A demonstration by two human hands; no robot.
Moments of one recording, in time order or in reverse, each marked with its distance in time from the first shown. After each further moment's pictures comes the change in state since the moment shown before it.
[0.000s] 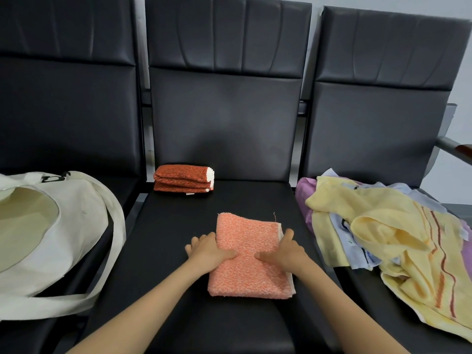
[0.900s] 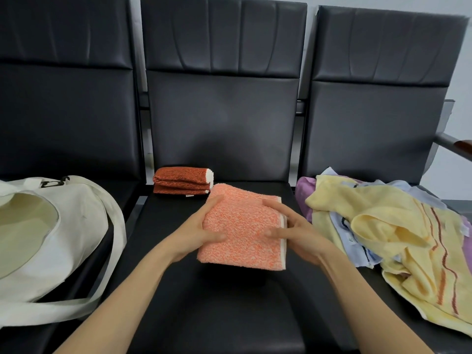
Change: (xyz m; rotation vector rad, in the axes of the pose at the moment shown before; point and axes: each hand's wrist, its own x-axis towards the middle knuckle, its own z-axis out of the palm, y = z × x) left_hand -0.009 -0.009 -0.062 -0.789 -0.270 0.407; right_hand -0.007 0.004 -0.048 1.008 -0.426 -0.437
